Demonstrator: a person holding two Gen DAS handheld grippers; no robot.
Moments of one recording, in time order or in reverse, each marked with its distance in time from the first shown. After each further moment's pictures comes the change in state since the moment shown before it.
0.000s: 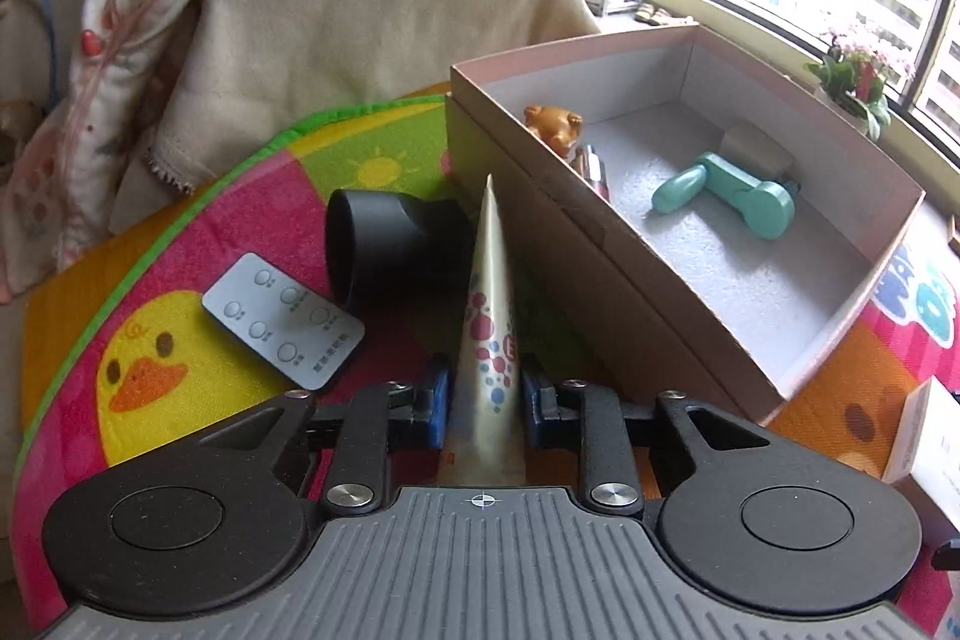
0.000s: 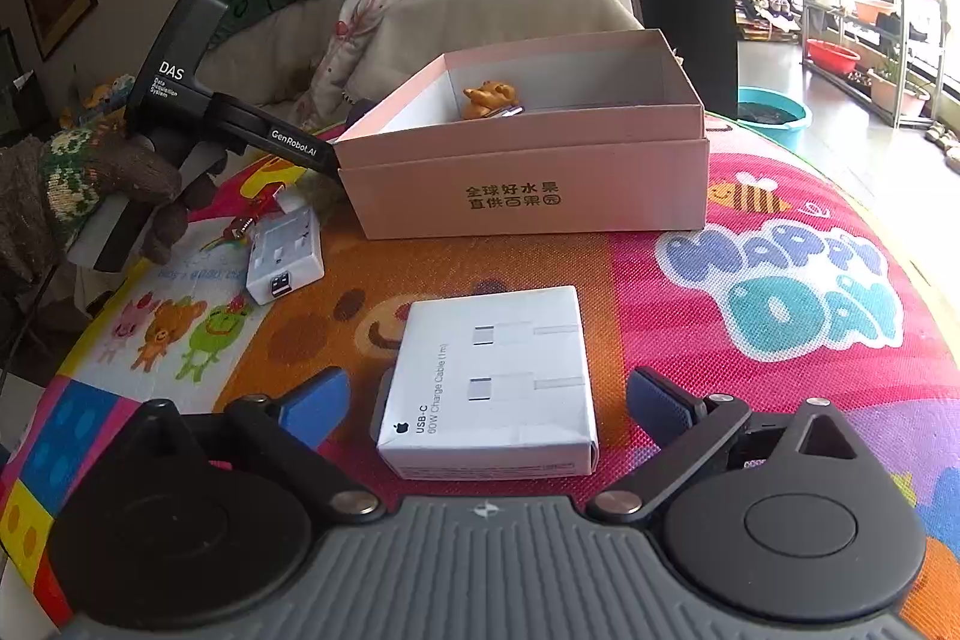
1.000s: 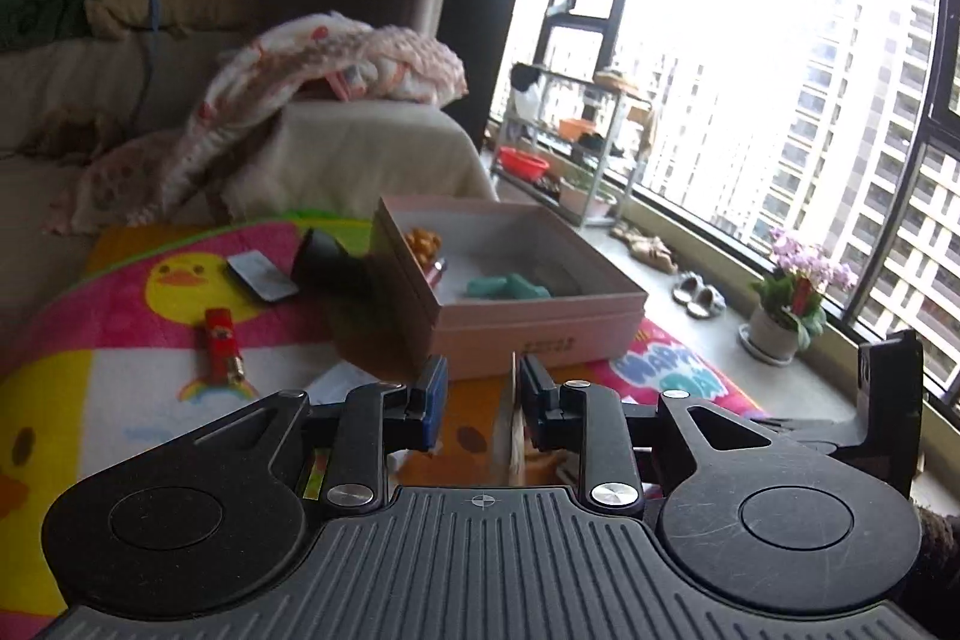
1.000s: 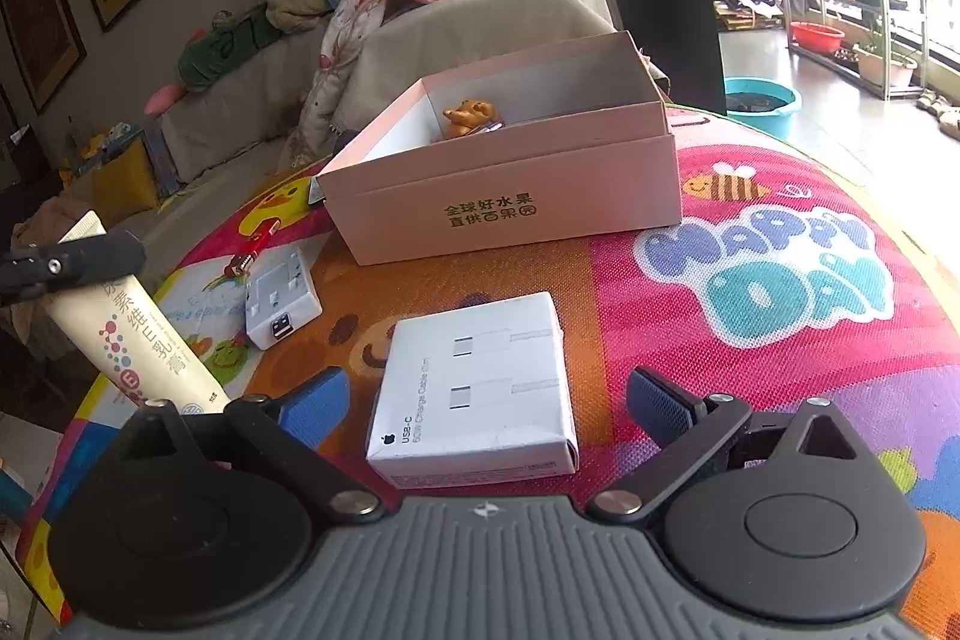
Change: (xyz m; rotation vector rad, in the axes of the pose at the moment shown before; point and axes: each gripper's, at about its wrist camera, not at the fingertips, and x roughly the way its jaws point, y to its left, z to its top) left arm -0.183 -0.098 -0.123 -0.257 -0.439 -0.048; right arm -0.007 -0.016 -0.002 0.097 -0.040 0.029
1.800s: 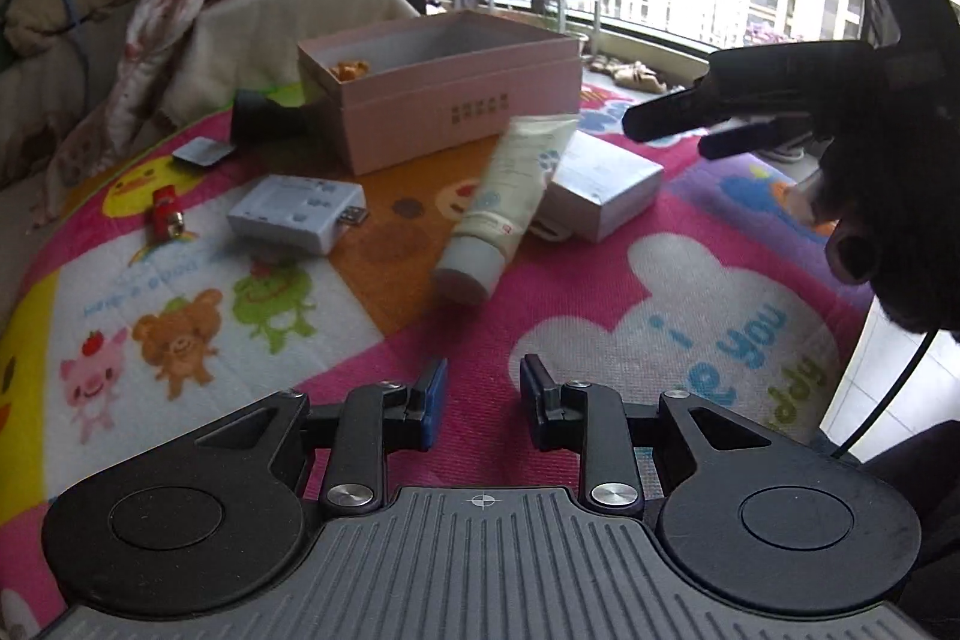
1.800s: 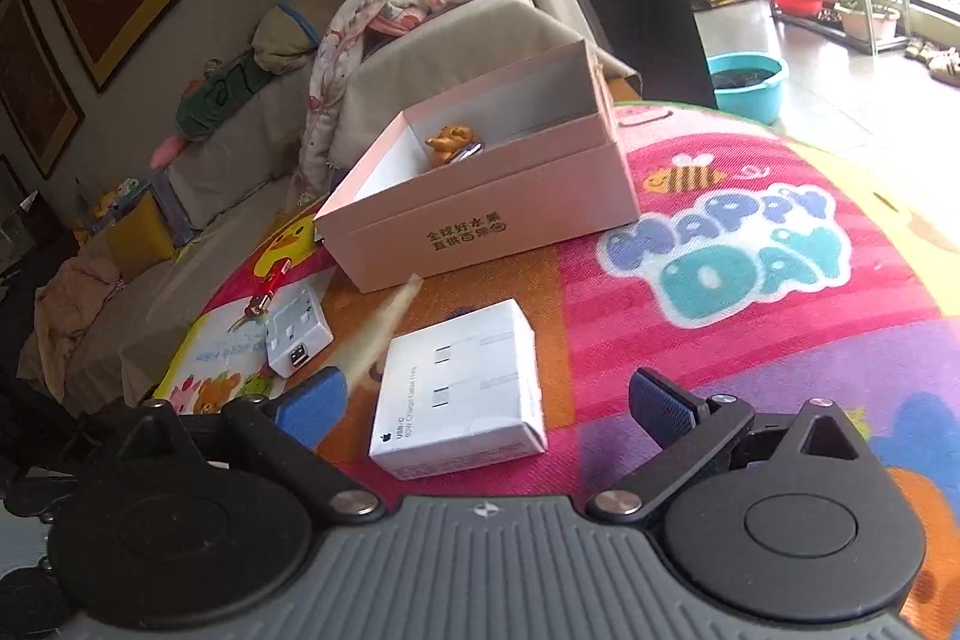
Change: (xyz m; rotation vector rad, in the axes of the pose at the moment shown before) left arm 0.018 -0.049 -0.096 0.294 0.276 0.024; right arm -0.034 -0.024 0.001 0.110 -0.032 0.021
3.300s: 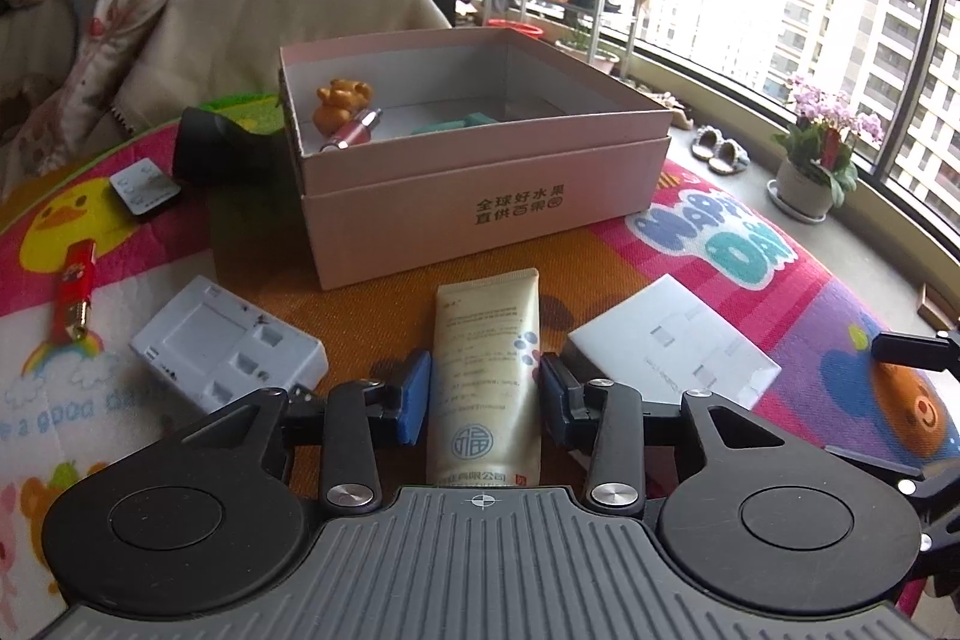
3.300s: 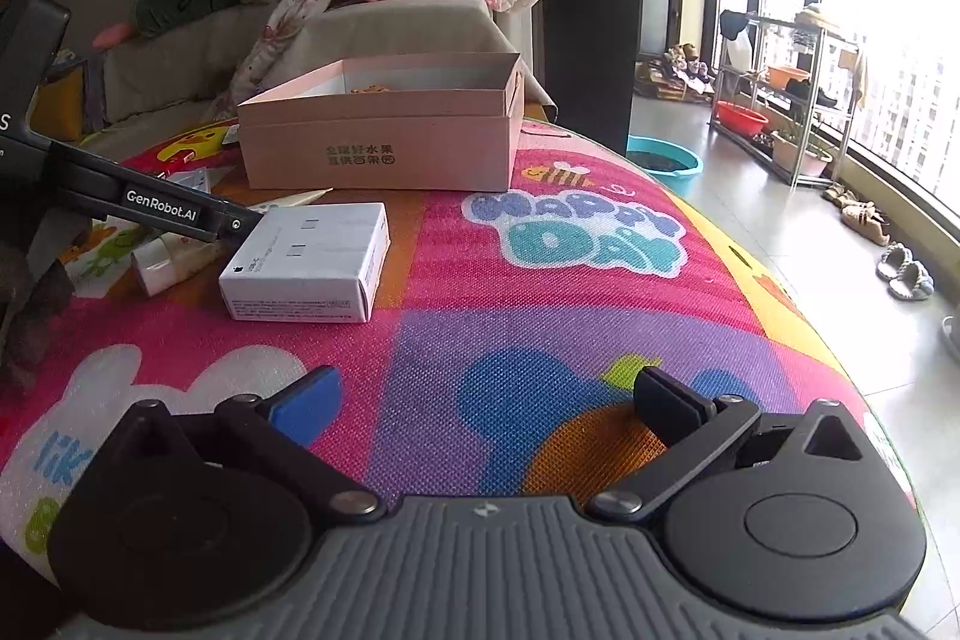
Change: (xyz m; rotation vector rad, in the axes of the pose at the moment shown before) left arm 0.090 0.026 0.077 -0.146 0.001 -0.023; right arm -0.026 -0.008 -0.051 -0.312 -0.038 -0.266
